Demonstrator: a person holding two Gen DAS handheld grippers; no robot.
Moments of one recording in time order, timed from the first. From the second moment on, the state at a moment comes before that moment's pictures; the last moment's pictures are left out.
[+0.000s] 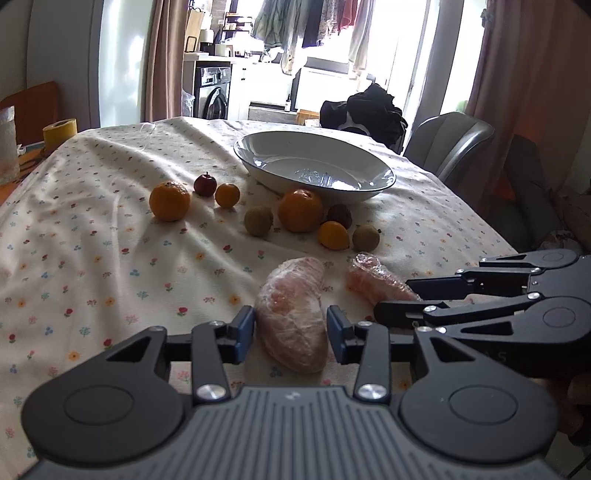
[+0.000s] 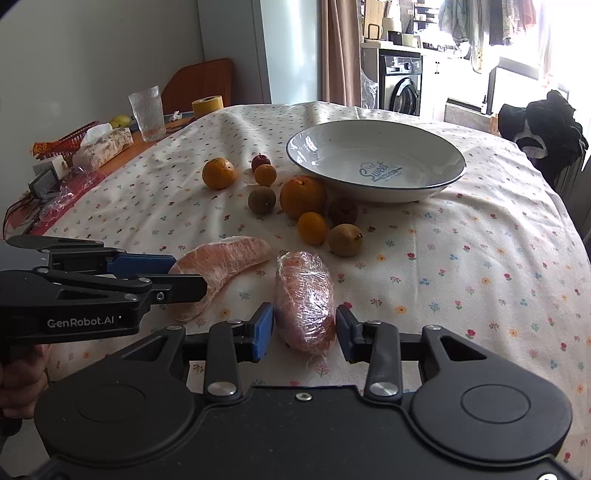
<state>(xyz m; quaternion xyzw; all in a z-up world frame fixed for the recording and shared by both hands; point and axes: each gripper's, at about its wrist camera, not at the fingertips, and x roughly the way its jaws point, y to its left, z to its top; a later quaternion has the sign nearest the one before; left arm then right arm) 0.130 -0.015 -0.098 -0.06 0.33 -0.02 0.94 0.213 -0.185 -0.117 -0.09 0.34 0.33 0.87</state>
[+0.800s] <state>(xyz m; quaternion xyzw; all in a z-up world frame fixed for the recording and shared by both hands) 0.137 -0.018 -0.093 -0.03 0.32 0.00 0.95 0.220 -0.178 -0.123 -0.10 0.32 0.34 0.88</state>
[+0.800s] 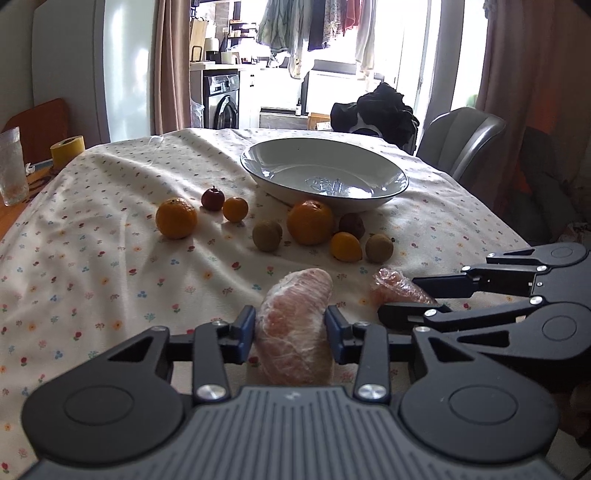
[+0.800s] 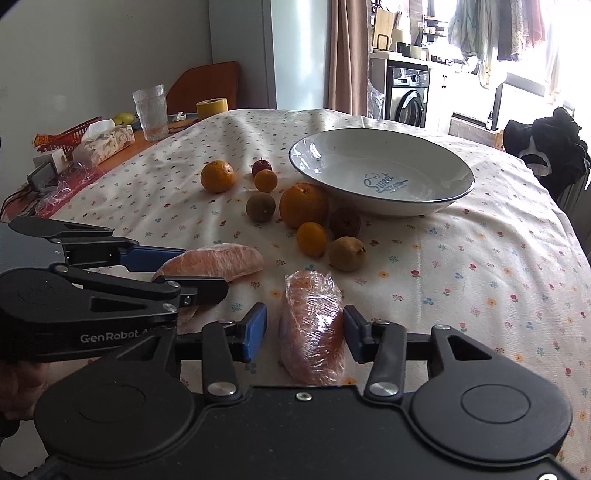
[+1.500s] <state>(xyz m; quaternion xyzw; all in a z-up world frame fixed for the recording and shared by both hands) 0.145 0.018 -0.045 -0.05 0.27 0.01 0.96 0.231 -0.186 -0.090 -0.09 0.28 0.33 0.89</state>
